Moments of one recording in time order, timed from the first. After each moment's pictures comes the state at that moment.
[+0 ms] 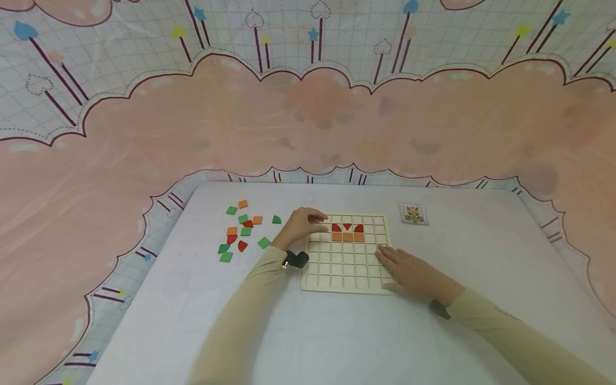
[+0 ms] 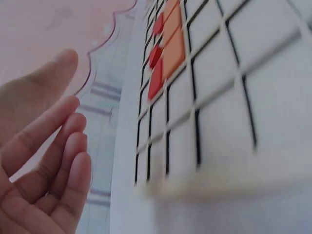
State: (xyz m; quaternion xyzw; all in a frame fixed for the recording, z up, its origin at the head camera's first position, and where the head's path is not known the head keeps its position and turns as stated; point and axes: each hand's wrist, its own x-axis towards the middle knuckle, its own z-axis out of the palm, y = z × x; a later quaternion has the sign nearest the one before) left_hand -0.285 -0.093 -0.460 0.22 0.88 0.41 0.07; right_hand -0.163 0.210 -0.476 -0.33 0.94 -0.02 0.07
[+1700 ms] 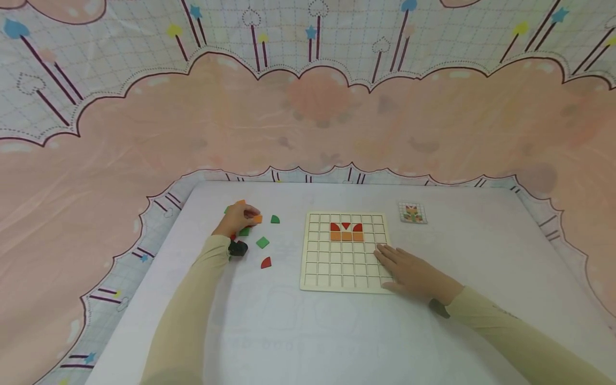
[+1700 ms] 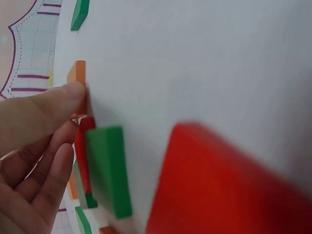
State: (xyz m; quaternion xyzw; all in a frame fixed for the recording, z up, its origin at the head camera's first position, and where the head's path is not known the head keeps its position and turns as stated) left_hand -0.323 -0.245 -0.469 0.09 0.93 0.33 0.11; right_hand -0.165 0.211 -0.478 -0.34 0.94 -0.02 0.06
